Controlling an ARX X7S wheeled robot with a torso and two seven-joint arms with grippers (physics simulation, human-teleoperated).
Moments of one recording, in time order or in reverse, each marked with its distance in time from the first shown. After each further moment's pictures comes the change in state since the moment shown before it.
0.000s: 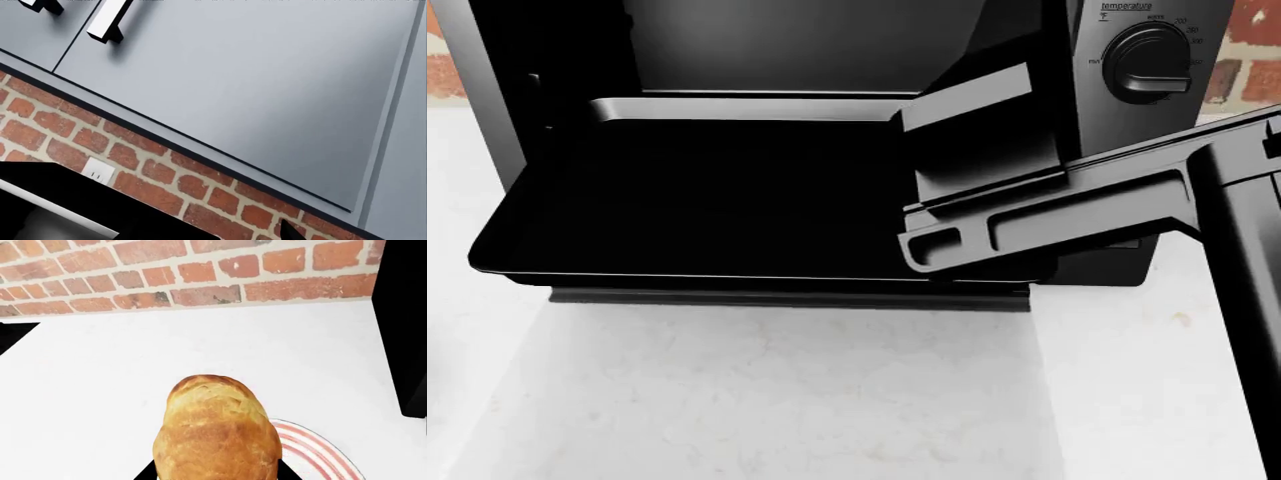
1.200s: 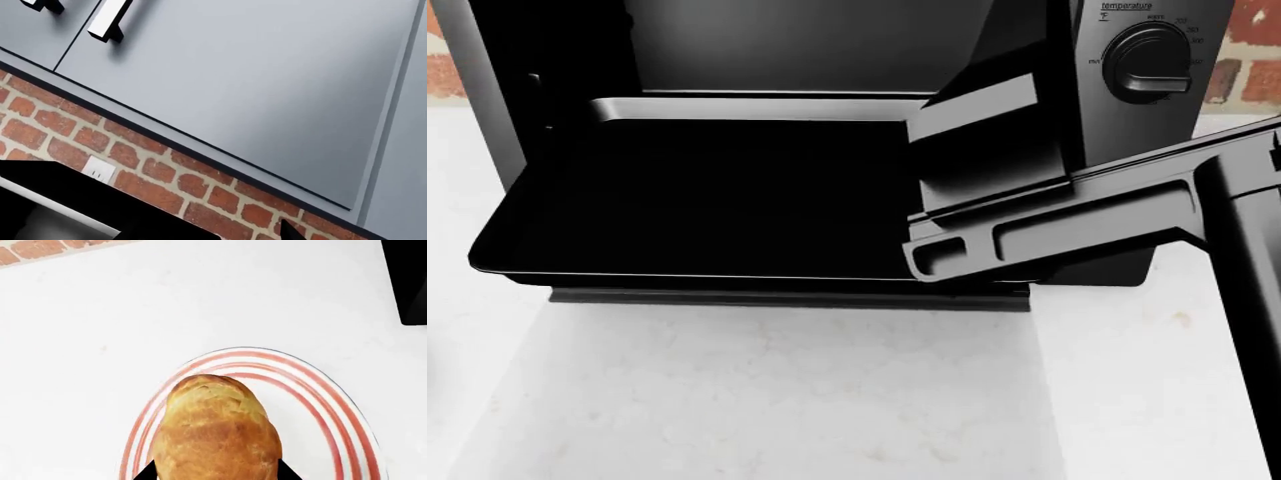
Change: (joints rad) left arm 0.218 0.007 0.086 0.068 -0.081 0.095 -0.065; right arm 0.006 0.021 -0.014 -0.009 0.005 -0.021 -0.005
